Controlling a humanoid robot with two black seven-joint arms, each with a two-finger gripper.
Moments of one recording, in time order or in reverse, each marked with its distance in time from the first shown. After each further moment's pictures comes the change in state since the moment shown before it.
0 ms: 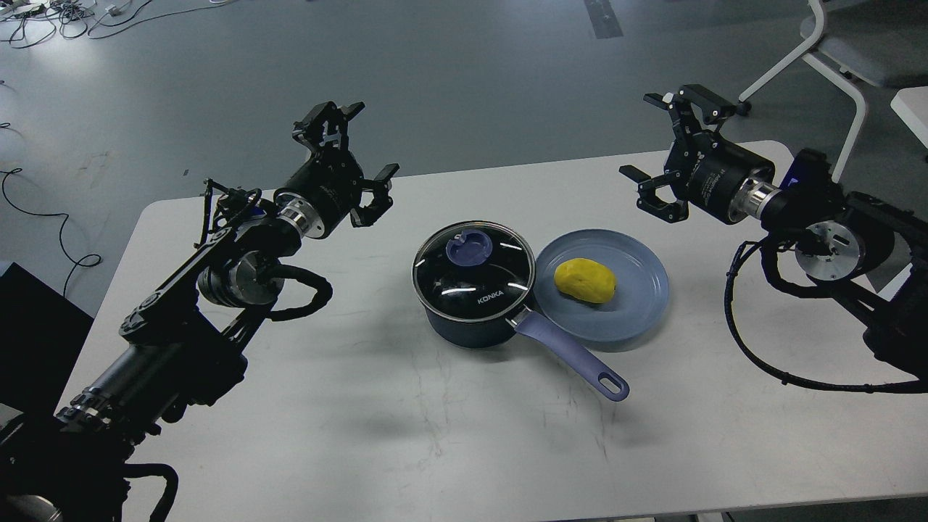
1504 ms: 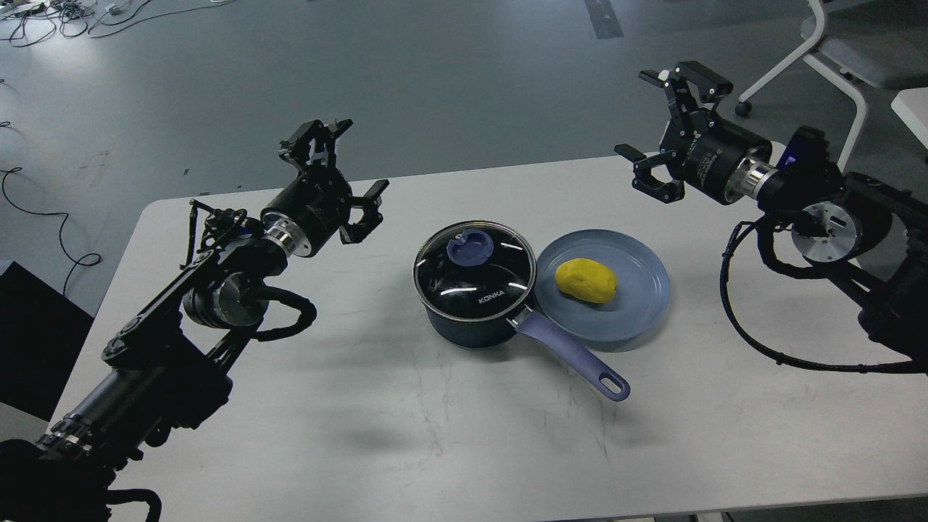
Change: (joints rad) left arm 0.080 0.036 -0.032 -0.074 0.001 -0.014 -0.007; right arm 0.073 0.015 -0.002 -0.047 -0.015 -0.001 0.005
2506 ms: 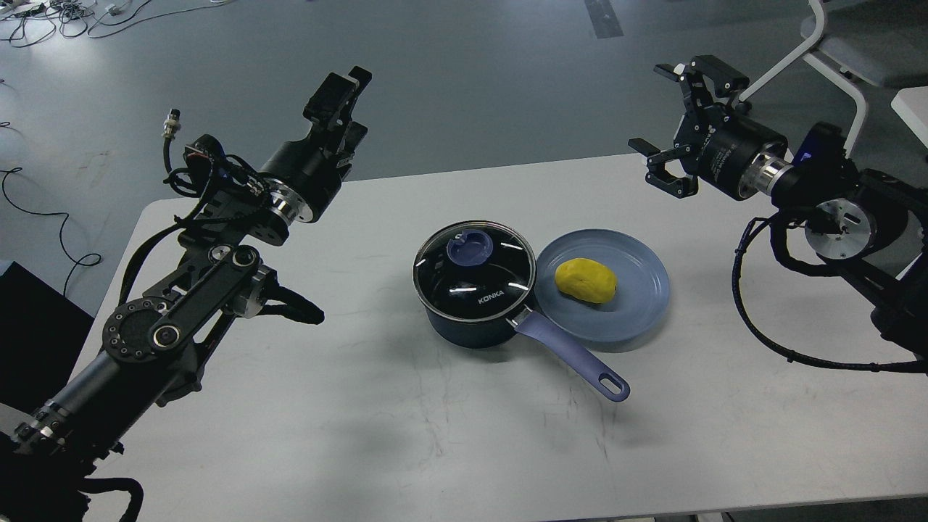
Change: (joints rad) left arm -0.066 0.079 0.054 -0.238 0.842 0.242 -0.077; right arm -0.008 -0.025 0.013 -0.006 0.000 0.000 0.006
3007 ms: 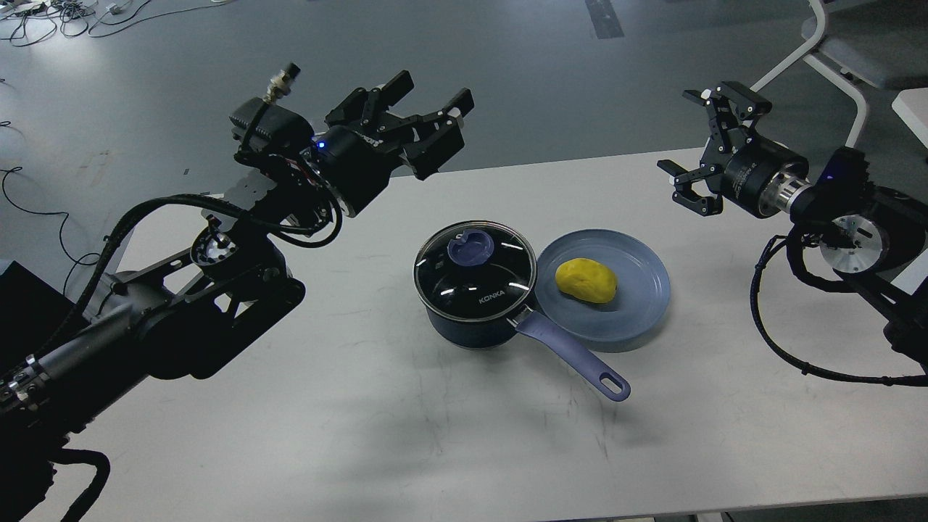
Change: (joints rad) left arm -0.150 0.037 0.285 -0.043 0.835 0.123 -0.001; right arm -0.039 -0.001 0.005 -0.102 0.003 -0.003 -0.006
